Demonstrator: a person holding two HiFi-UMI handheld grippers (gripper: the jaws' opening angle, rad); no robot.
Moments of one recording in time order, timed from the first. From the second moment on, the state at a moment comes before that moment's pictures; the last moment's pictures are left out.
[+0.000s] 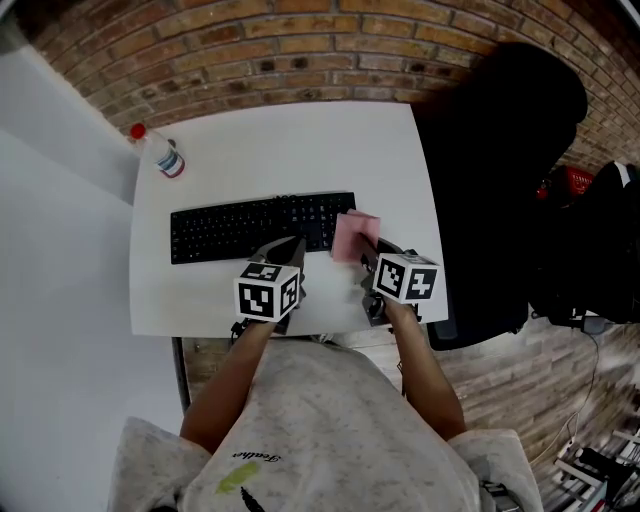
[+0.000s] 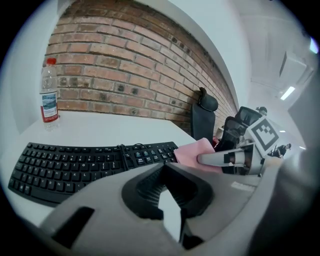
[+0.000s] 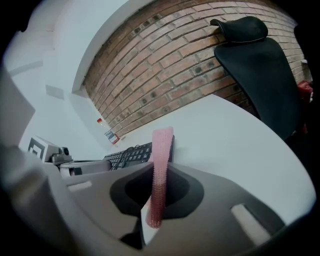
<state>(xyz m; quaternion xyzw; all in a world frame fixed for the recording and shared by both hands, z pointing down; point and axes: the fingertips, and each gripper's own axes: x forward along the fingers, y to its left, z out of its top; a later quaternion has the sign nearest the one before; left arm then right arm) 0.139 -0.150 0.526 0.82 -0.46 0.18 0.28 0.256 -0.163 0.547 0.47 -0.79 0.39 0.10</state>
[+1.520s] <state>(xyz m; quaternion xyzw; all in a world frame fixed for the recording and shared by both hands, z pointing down) -0.038 -0.151 0.453 0.82 -0.52 0.13 0.20 0.078 -0.167 0.428 0.46 -0.86 0.17 0.11</state>
